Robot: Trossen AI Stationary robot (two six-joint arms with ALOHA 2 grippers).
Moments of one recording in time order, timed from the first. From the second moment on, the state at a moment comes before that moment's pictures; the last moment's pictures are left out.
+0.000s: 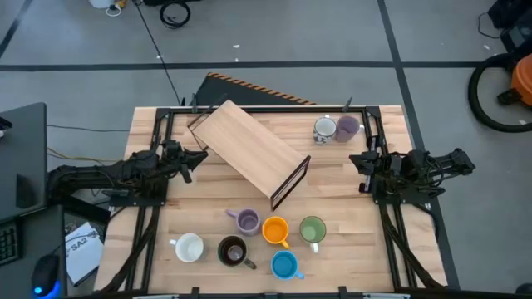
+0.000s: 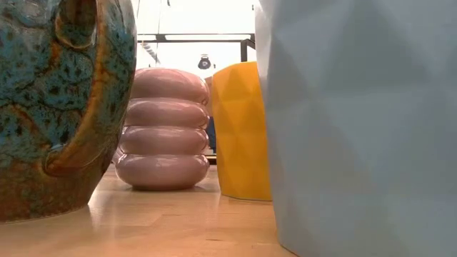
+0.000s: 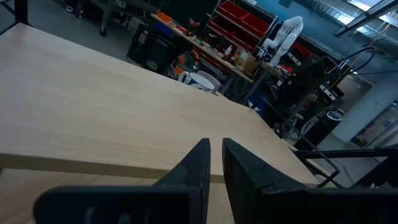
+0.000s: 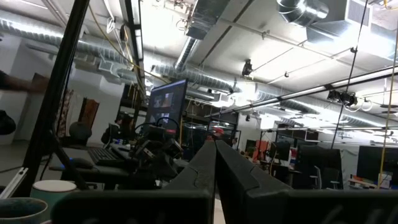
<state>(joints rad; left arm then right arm) 0.07 0.26 0.16 0.04 -0.34 -0.56 0.21 0.00 0.01 0.52 0.29 -0.42</state>
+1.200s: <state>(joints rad) 0.08 0.25 0.16 0.25 -0.40 -0.91 0.21 0.00 0.01 0.52 0.29 -0.42</state>
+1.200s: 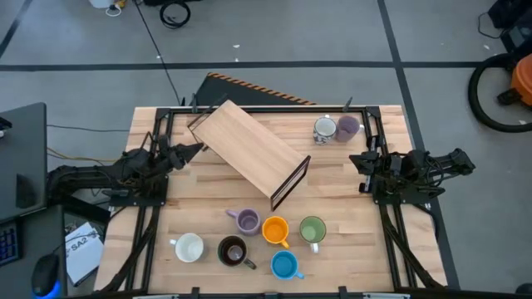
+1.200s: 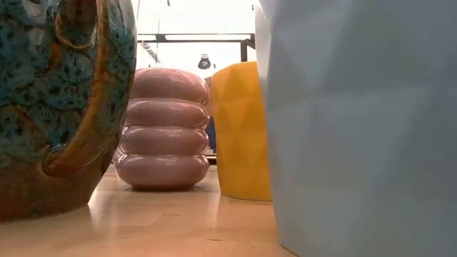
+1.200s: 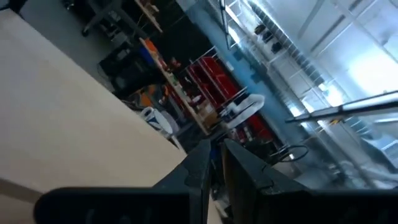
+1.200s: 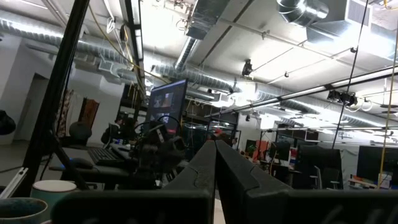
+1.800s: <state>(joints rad) 0.07 0.31 0.26 0.63 -0.36 -0.86 0.21 0.00 0.03 0.77 0.76 0.22</state>
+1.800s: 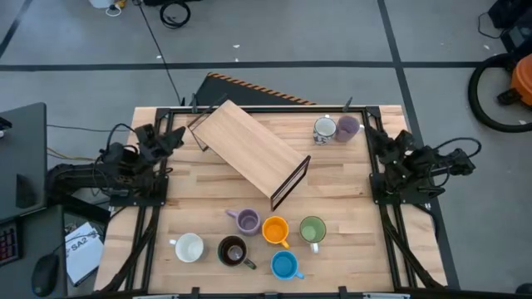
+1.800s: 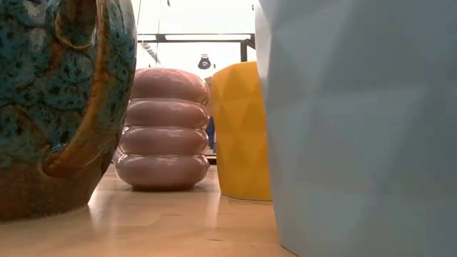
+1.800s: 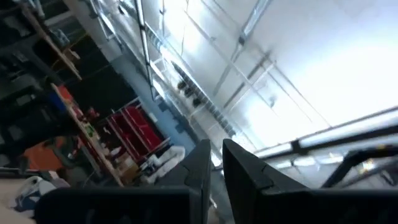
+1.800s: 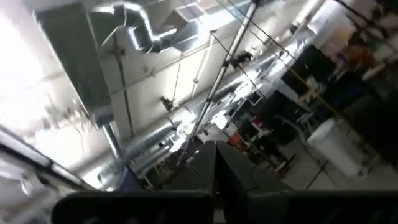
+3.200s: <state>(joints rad) -0.04 0.96 1.22 -0.69 0.16 -0.94 0.21 0.59 0.65 0.42 0.44 0.23</state>
